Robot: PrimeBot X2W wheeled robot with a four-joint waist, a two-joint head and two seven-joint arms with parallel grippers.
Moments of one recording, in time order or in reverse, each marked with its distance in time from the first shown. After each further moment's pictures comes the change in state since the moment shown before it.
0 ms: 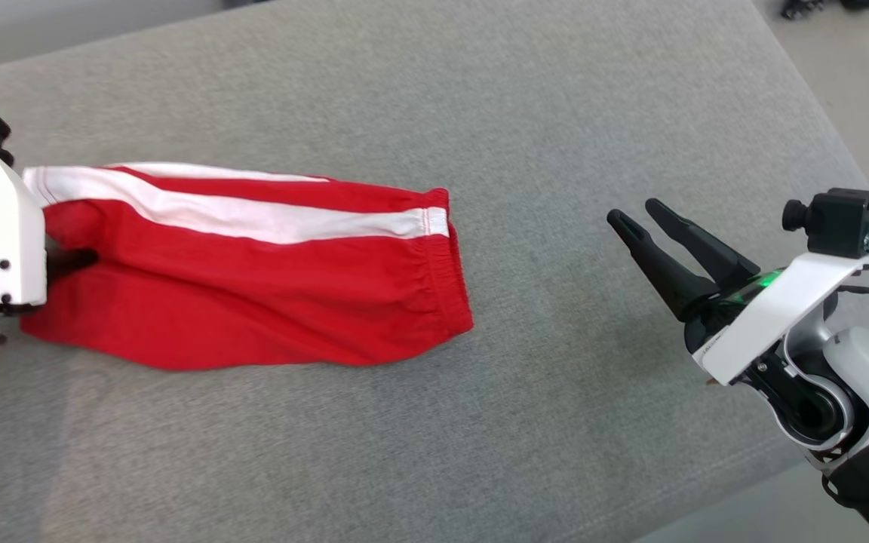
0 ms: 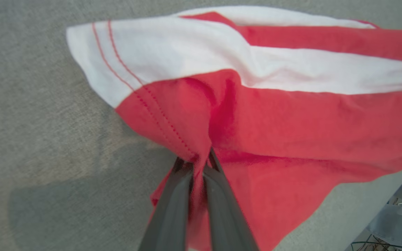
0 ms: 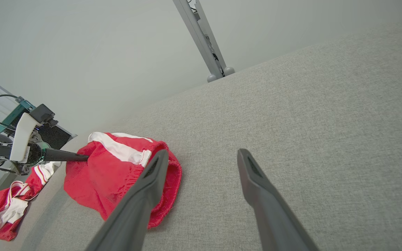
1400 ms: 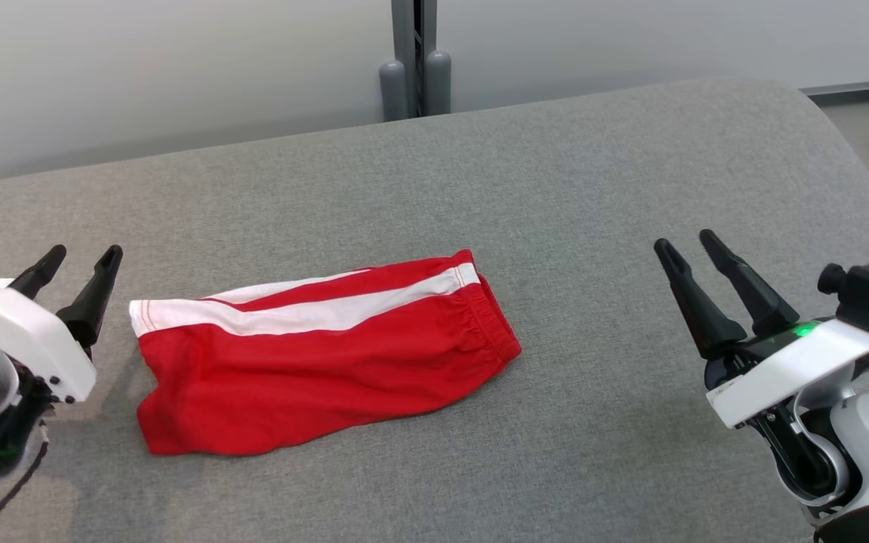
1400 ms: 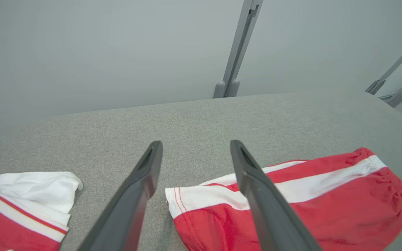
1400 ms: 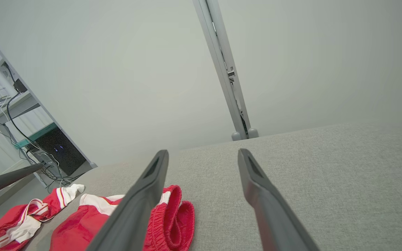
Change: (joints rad) left arm 0.363 0.061 0.113 -0.245 0.108 0.181 -0.792; right arm 0.236 0.125 -0.282 -0.019 -0.298 0.000 -0.027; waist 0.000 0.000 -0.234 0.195
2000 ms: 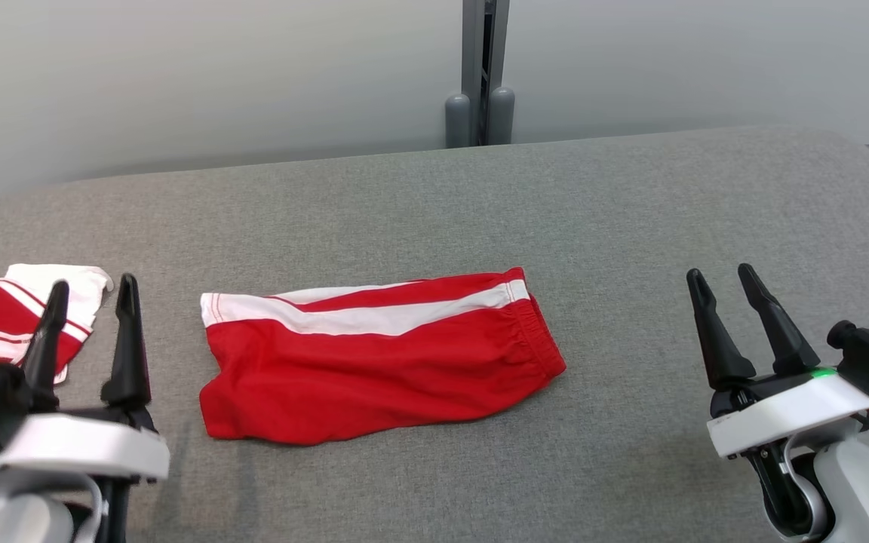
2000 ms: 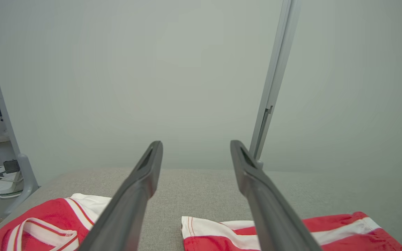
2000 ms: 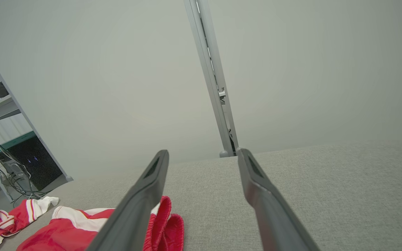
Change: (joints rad) left arm 0.576 -0.267 0.650 -0.413 0.550 0.275 -0.235; right arm 0.105 0.144 -0.162 0.119 -0.286 0.000 -0.188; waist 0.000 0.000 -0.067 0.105
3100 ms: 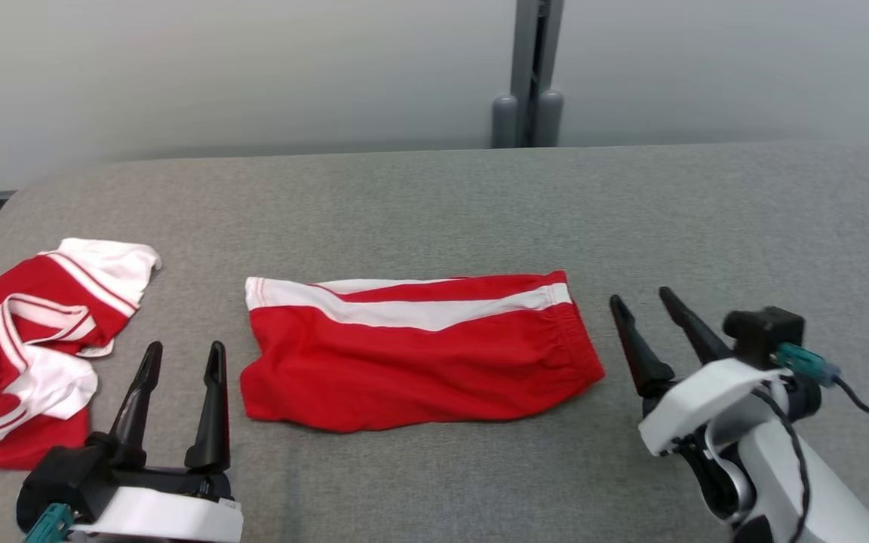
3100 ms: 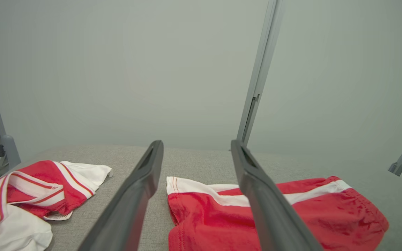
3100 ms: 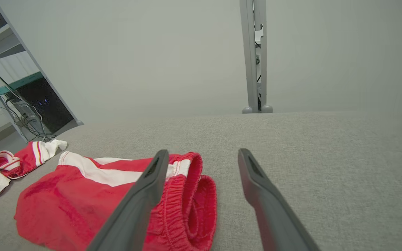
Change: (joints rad) left arm 0.183 -0.432 0.319 0.092 0.448 -0.394 0.000; right arm -0.114 0.104 0.061 0.242 -0.131 0.000 0.081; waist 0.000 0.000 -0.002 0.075
